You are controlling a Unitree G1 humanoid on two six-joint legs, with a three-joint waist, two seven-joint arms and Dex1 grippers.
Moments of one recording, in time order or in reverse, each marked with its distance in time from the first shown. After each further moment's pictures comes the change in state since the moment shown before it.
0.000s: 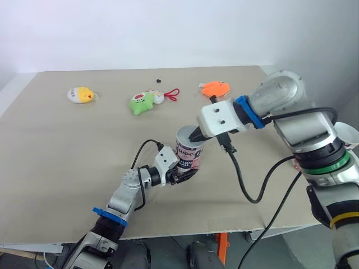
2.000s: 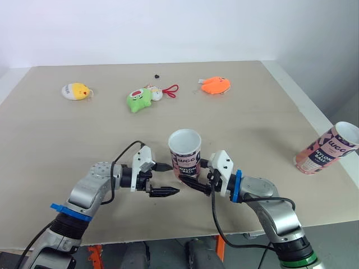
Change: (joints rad) left arm -0.042 0.350 0.120 -0.247 -0.295 0.353 -0.368; right arm 0.899 0.303 -0.281 -0.201 0.302 0.096 -0.692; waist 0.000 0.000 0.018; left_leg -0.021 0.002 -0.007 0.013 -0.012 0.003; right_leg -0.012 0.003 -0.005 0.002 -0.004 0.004
